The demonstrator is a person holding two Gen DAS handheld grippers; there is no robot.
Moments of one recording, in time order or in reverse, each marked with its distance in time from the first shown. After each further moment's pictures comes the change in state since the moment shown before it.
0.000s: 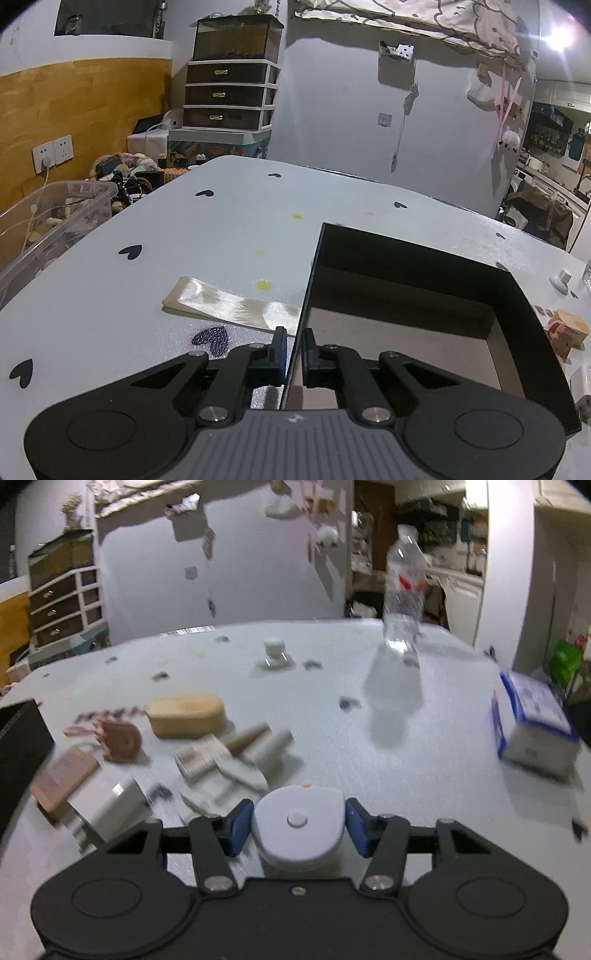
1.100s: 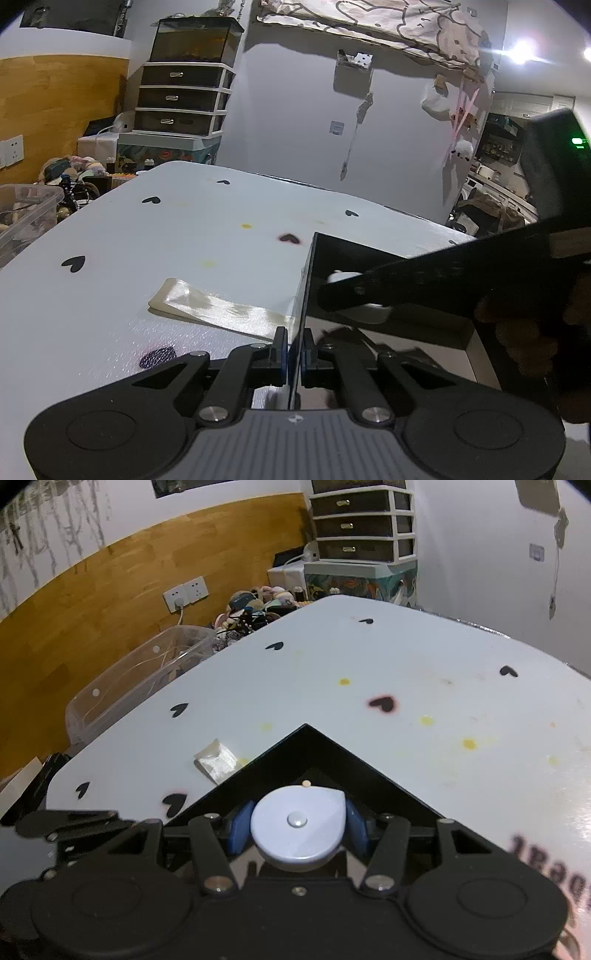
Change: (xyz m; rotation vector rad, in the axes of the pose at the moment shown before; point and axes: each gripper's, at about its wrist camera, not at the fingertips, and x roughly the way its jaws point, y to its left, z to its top) left arm 0.015 0.003 0.004 0.019 -0.026 -0.195; right arm 0.086 0.346 0.099 -0.443 0.233 0.775
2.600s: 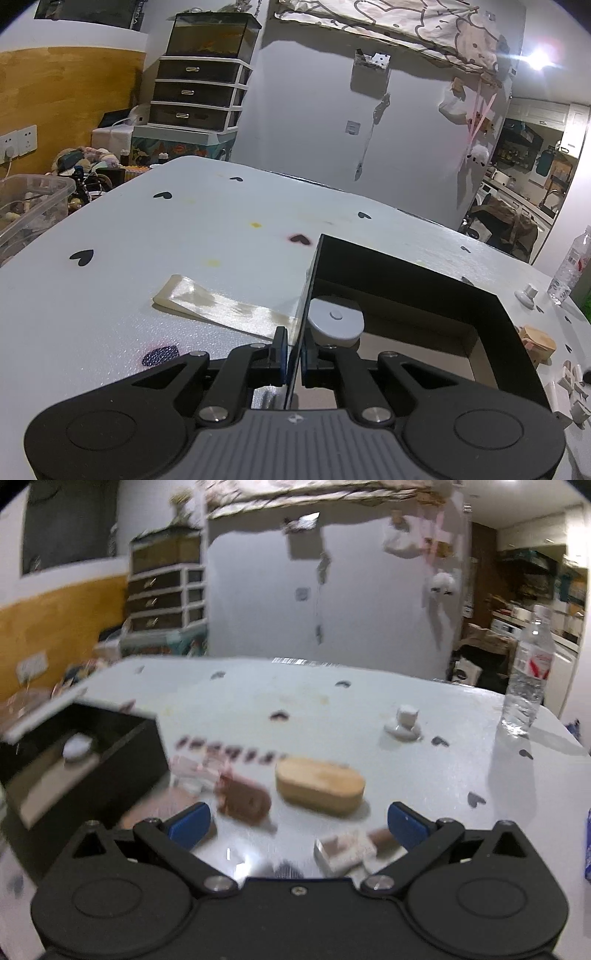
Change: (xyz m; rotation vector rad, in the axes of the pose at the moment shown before) left arm 0.000 -0.003 0.005 -0.044 0.012 0.047; right arm -0.195 -0.112 -0.180 0.165 -0.249 -0.544
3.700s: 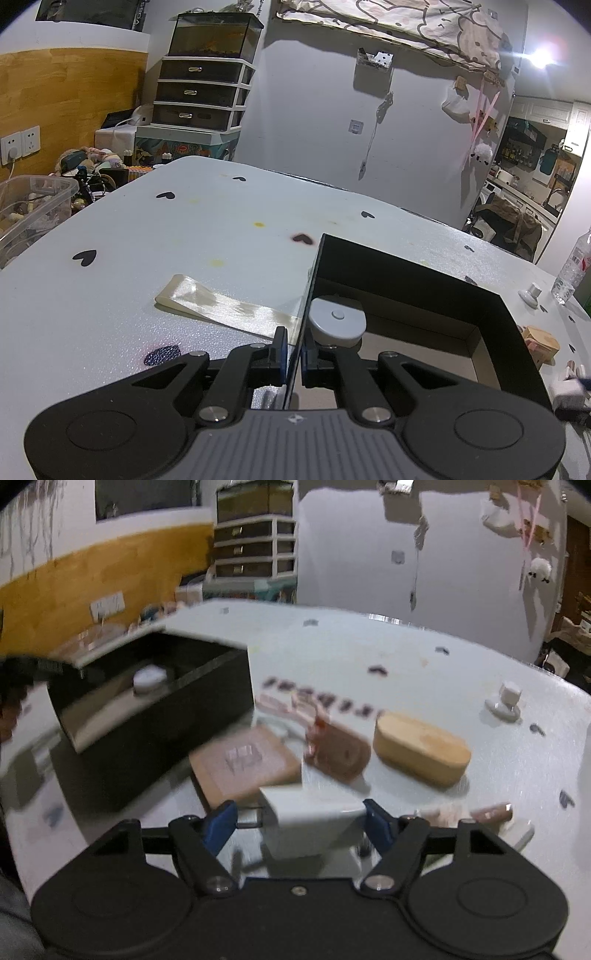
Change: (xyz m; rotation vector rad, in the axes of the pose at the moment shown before) left arm 0.000 -0.001 0.002 0.004 0.004 0.013; right arm 0.018 0.025 -0.008 -0.122 0.109 0.250
